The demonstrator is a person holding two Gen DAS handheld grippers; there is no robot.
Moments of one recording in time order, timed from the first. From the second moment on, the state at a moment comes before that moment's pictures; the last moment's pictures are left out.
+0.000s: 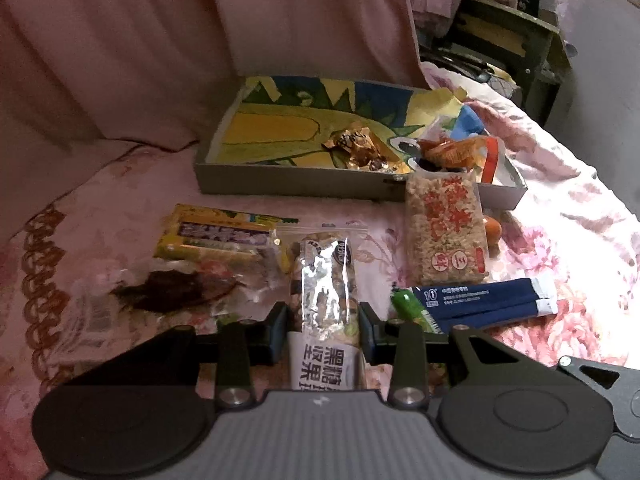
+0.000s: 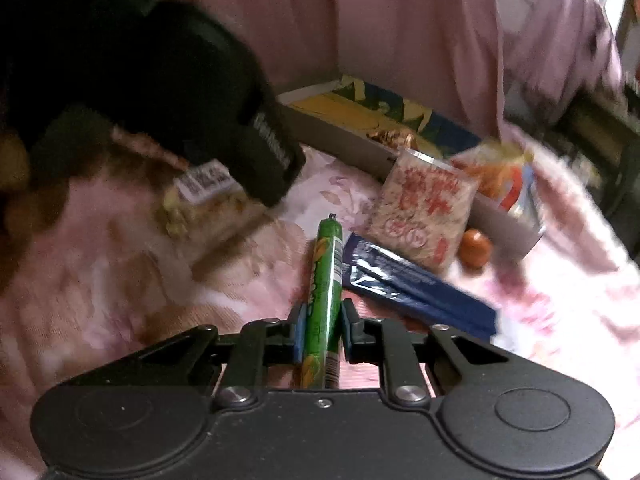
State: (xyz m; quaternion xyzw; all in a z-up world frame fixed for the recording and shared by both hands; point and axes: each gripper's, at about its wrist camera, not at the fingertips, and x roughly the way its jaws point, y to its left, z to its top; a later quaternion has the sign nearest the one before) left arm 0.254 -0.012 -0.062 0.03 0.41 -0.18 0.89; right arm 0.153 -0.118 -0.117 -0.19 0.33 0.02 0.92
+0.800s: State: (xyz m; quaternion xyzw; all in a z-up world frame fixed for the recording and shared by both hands) left arm 0.196 0.011 -0.018 -0.04 0.37 -0.10 0.92; right arm 0.101 -0.149 -0.057 -0.26 0.18 -0.03 0.95
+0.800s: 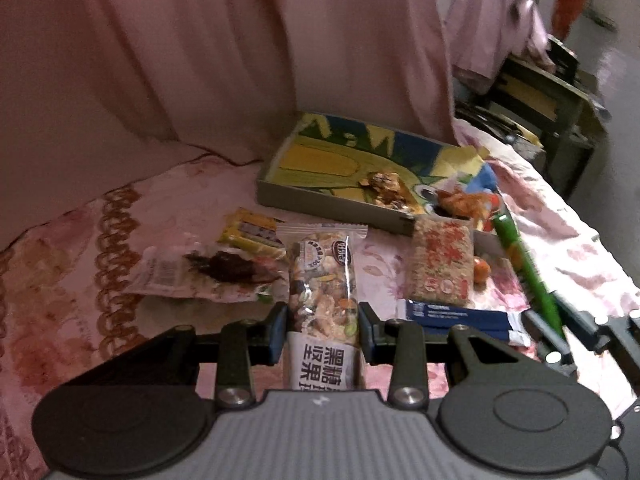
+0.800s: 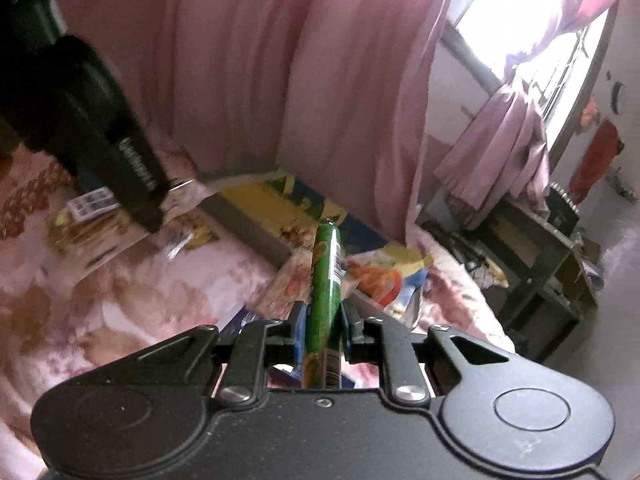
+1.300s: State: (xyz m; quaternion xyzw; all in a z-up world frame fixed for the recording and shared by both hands) left arm 0.216 -0.017 0.026 -0.03 0.33 -0.08 0.94; right arm 0.120 -0.177 -0.009 -0.25 0.10 -0.04 0.96
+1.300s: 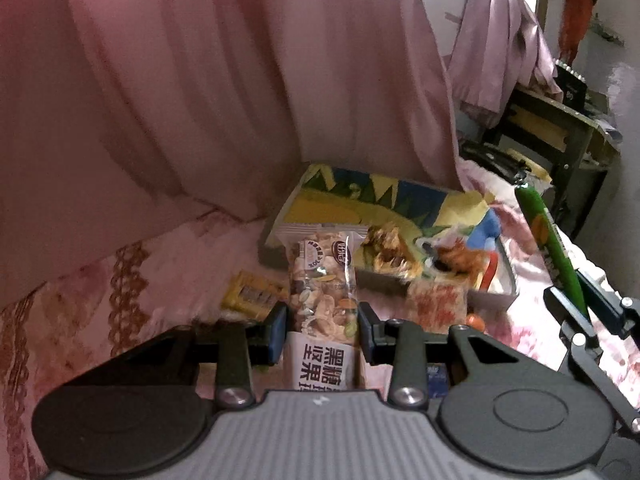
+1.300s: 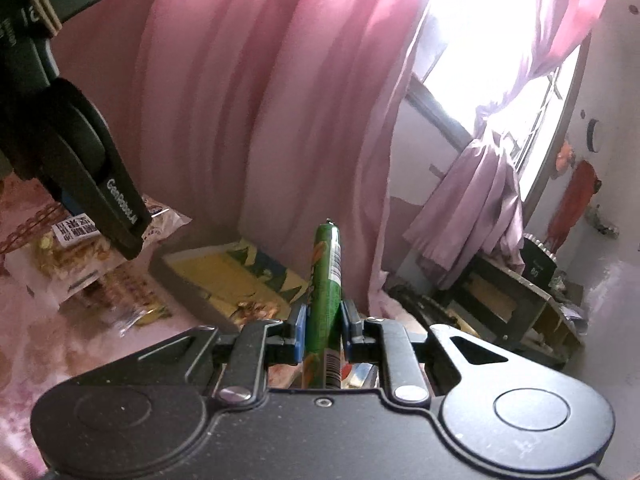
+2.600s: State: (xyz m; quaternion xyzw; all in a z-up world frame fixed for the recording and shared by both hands) left arm 0.440 -0.191 -0.051 0.04 0.37 -0.13 0.92; right arm 0.350 -0.283 -0.090 -0.06 0.24 -0.13 0.96
